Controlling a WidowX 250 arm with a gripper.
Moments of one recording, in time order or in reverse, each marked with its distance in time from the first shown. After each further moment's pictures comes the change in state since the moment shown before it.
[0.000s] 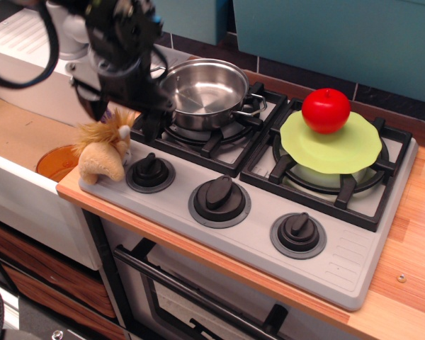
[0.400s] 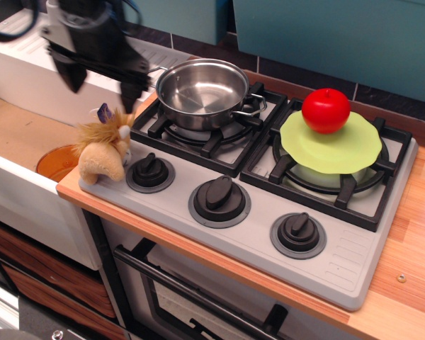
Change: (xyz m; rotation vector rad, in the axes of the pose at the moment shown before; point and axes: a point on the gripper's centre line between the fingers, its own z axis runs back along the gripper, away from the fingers) arm 0.017 0.017 0.019 -0.044 0.045 -0.035
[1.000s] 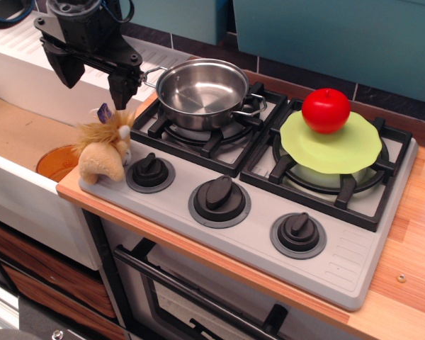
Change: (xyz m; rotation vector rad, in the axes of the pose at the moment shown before) arm -0.003 0.018 0.008 -0.029 0.046 -0.047
